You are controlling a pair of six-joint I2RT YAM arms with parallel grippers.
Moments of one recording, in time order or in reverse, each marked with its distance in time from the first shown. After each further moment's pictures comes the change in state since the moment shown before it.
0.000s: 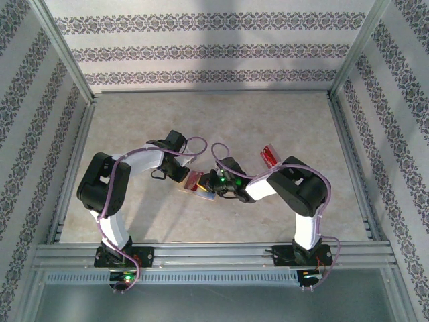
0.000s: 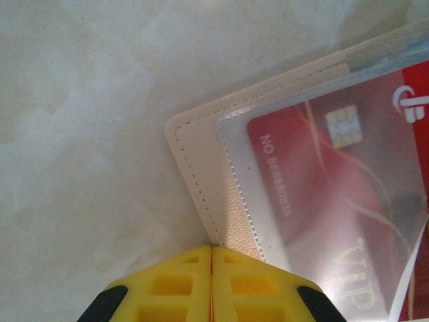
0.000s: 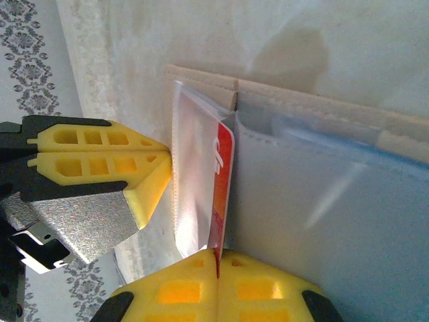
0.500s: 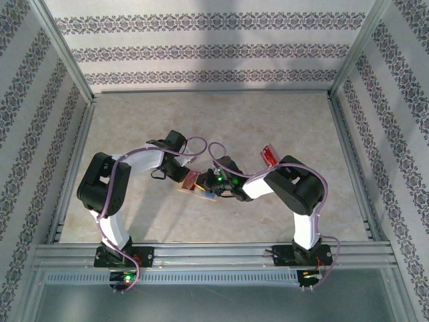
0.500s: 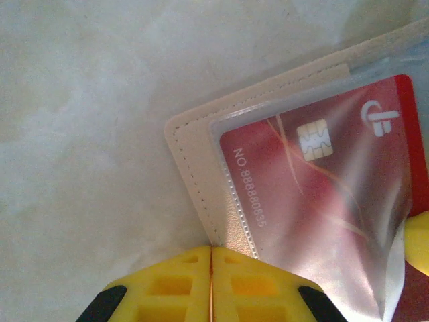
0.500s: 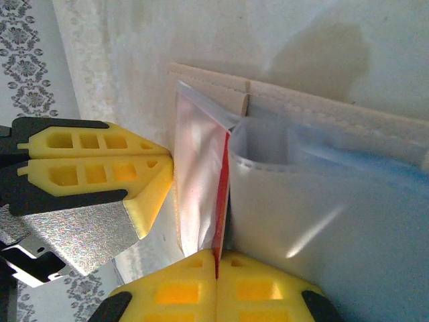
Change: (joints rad) left arm -0.001 0.000 0.000 0.000 -0.003 -0.001; right arm 0.011 0.029 0.040 -0.021 -0.002 0.000
